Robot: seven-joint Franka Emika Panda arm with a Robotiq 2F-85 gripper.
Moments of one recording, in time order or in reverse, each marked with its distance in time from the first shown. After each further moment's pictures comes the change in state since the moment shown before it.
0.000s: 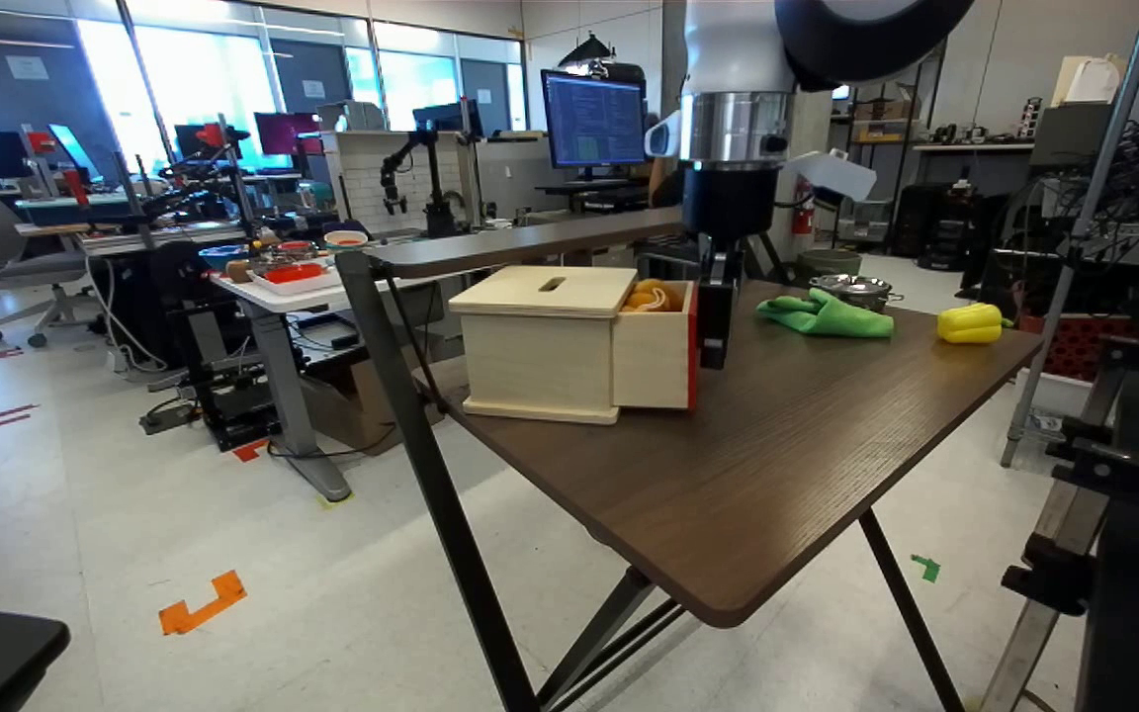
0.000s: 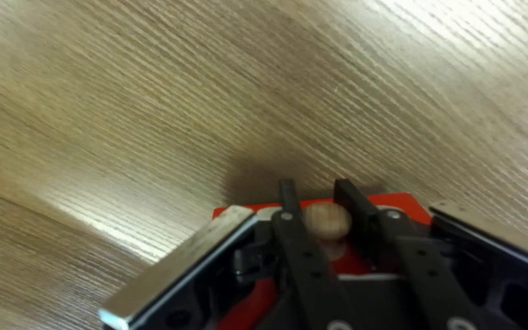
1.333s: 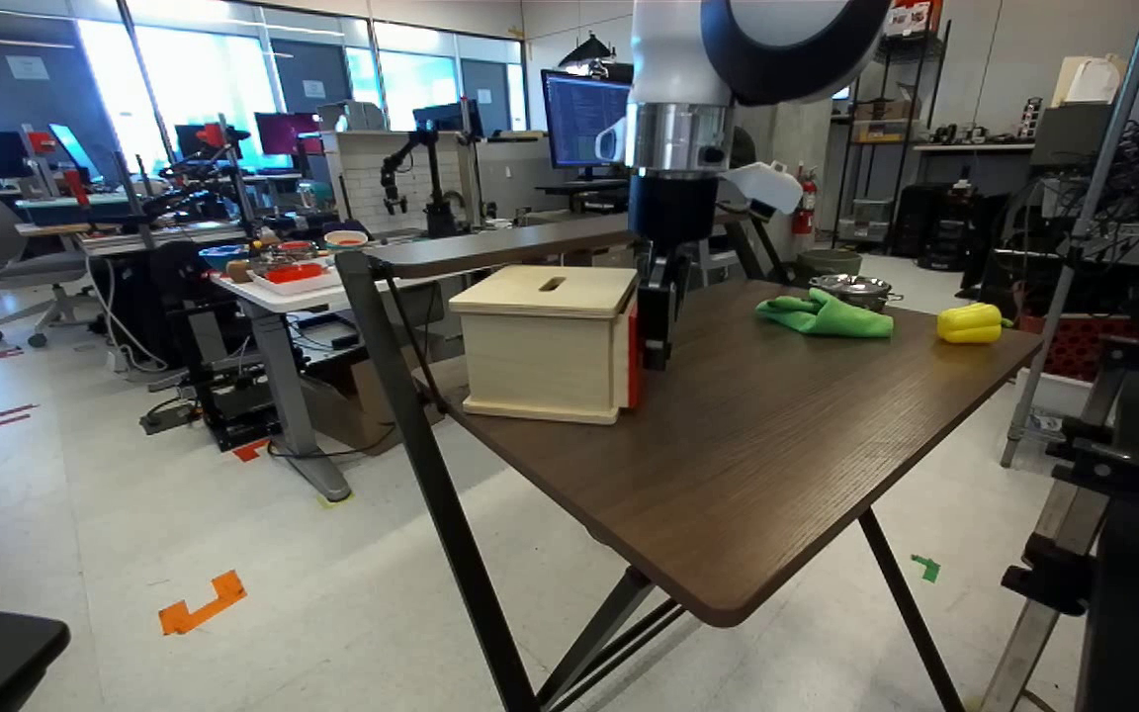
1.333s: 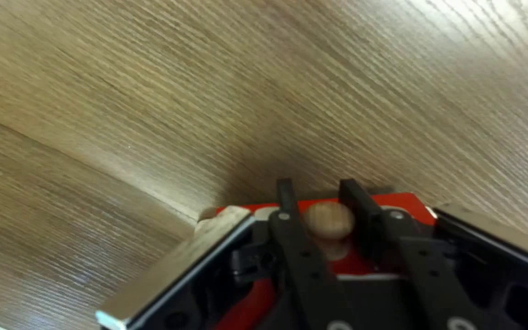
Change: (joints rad) arm 0.018 0.119 0.013 0.196 0.000 -0.037 -0.015
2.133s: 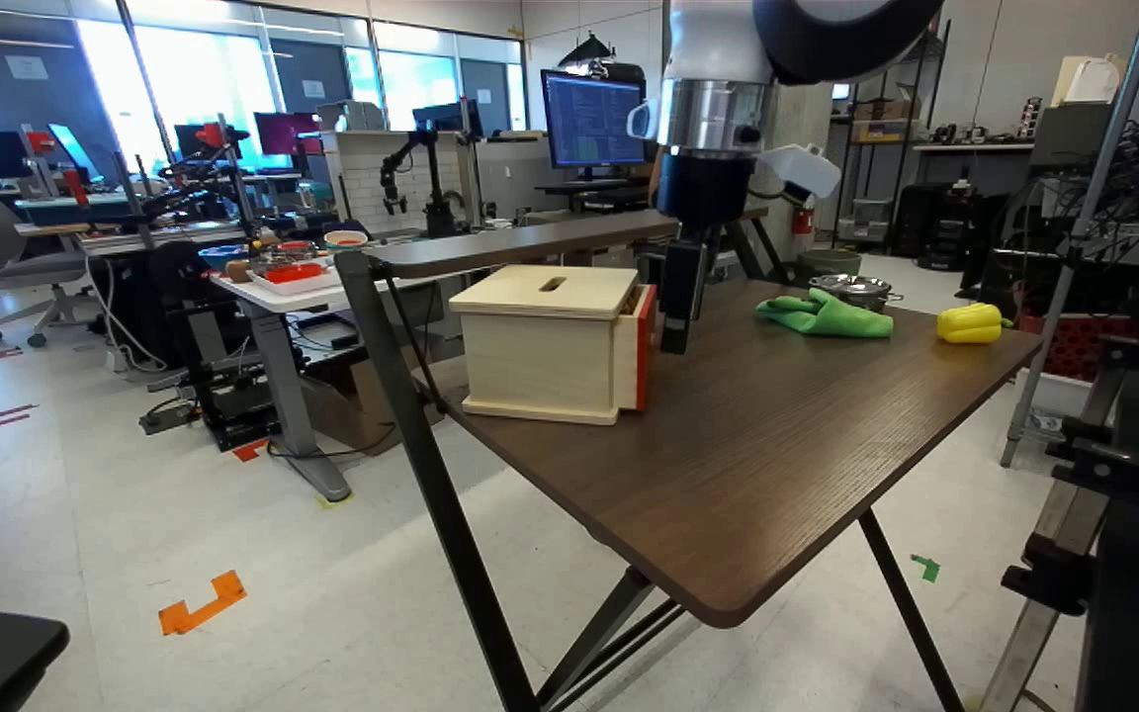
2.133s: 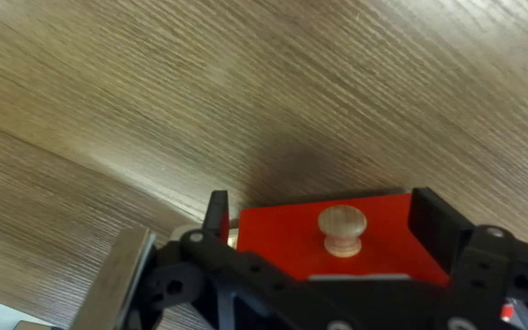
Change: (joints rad) arm -0.004 -0.091 -0.025 -0.134 -0.001 0.086 0.031
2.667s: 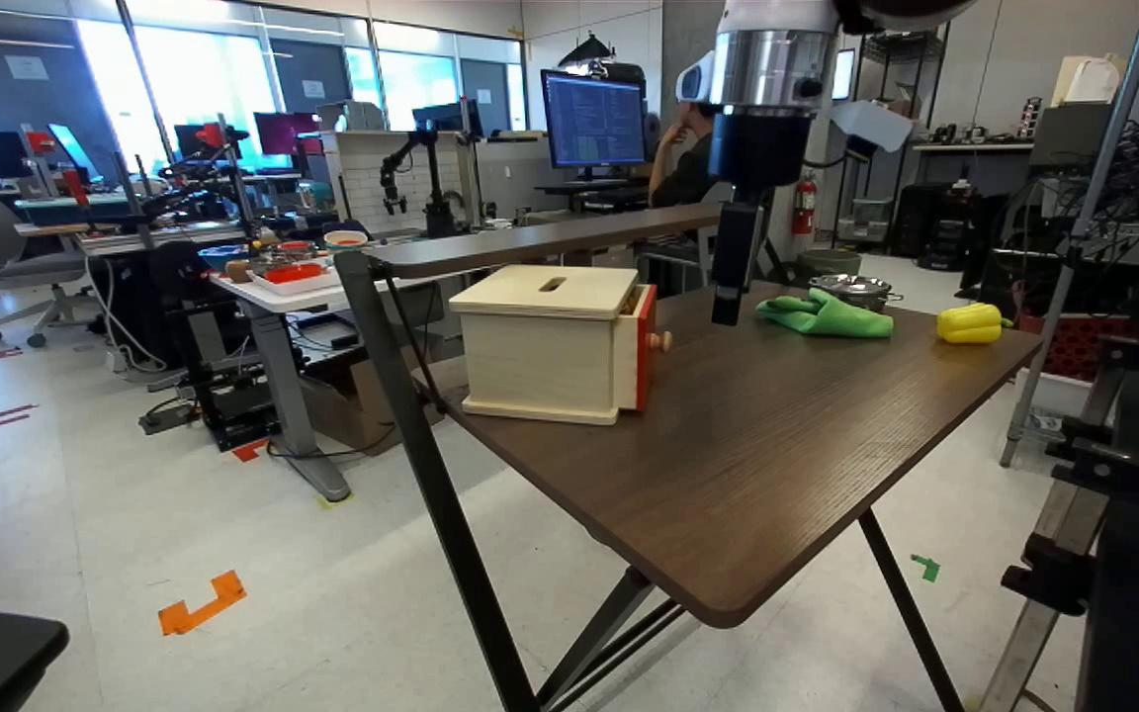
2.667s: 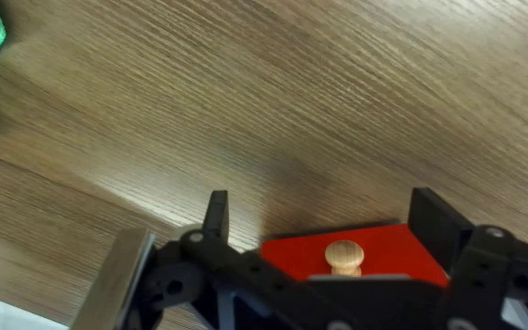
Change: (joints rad) arm 0.000 -0.149 -0.027 -0.170 -0.002 0.008 0.049
